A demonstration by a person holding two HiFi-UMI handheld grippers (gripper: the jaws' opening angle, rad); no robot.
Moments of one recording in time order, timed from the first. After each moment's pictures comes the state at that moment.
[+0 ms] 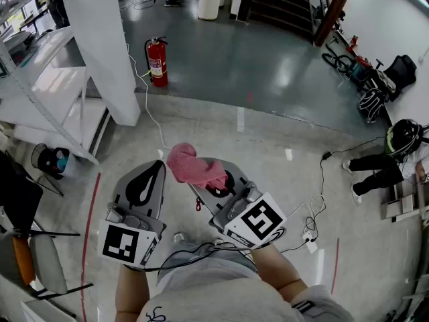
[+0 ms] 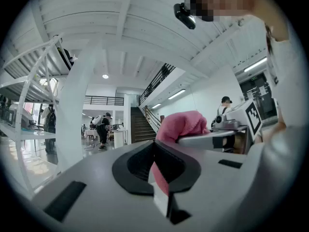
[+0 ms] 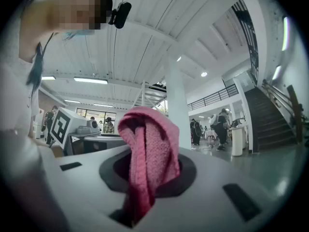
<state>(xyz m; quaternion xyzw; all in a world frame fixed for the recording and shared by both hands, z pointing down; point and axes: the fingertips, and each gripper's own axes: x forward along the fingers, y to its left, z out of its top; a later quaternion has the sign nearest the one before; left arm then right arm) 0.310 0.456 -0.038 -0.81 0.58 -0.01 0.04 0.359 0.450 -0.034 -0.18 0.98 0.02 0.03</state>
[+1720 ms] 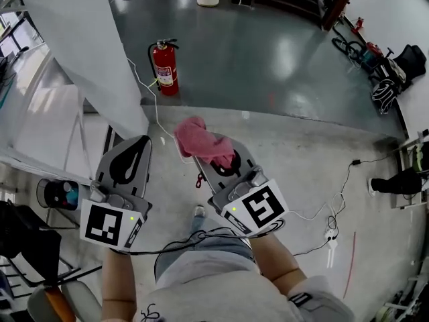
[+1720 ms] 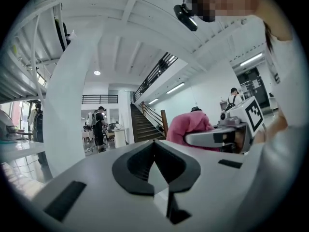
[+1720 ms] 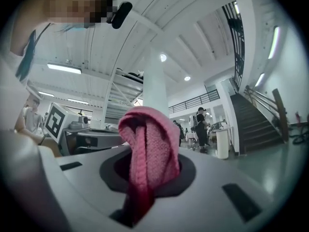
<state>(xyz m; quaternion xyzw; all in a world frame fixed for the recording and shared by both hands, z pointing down) 0.071 0.187 -0.030 -0.83 0.55 -0.05 0.06 0.153 0.173 -0.019 -0.30 0.95 0.02 0.05</state>
